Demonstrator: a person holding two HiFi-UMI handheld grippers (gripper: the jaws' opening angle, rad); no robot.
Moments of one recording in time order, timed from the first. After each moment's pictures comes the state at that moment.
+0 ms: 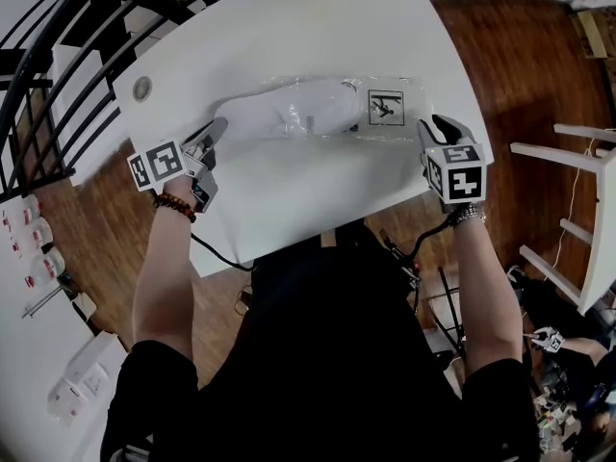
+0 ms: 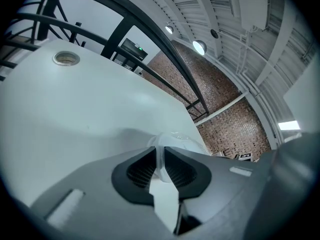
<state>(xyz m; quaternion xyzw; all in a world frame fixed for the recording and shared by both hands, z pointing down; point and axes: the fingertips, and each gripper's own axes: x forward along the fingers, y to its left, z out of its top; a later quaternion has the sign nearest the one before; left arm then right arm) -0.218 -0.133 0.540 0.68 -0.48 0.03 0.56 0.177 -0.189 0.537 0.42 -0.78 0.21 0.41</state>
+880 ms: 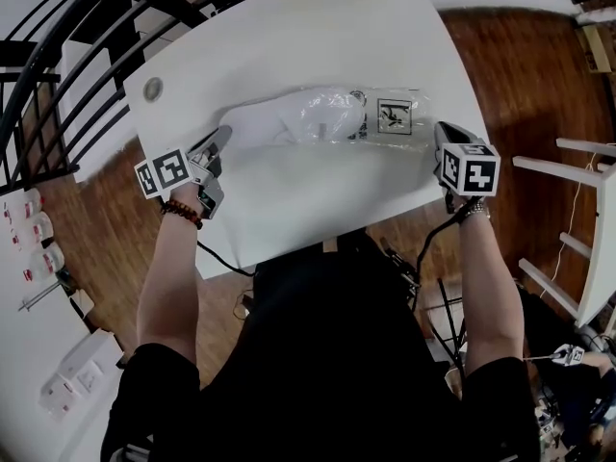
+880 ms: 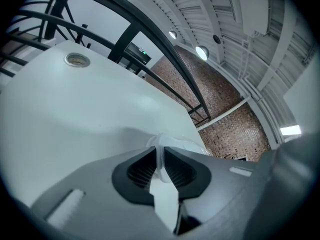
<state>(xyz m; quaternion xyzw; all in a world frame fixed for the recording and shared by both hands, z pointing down) -0.225 -0.124 0.538 0.67 -0.50 0.01 0.55 0.205 -0.210 0.552 0.45 -0.76 0.28 0.38</state>
